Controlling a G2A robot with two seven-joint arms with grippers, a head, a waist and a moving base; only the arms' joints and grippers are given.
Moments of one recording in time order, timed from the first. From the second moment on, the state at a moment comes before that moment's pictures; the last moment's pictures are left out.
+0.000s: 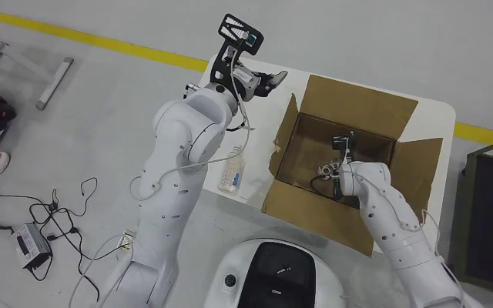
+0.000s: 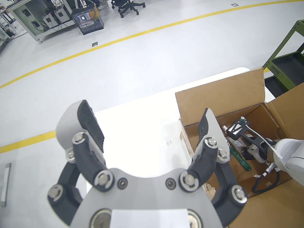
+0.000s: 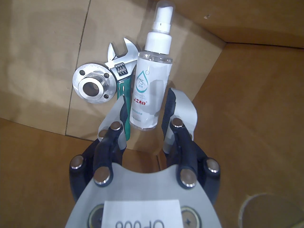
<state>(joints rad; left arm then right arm) 0.84 -1.50 -1.30 -1.83 1.39 -0.21 -0.80 -0.91 -1.27 1.01 -1.33 -1.33 0.36 1.19</state>
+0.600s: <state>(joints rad) 0.84 -1.50 -1.30 -1.83 1.39 -0.21 -0.80 -0.85 -1.31 0.97 -1.18 -1.30 0.35 1.15</state>
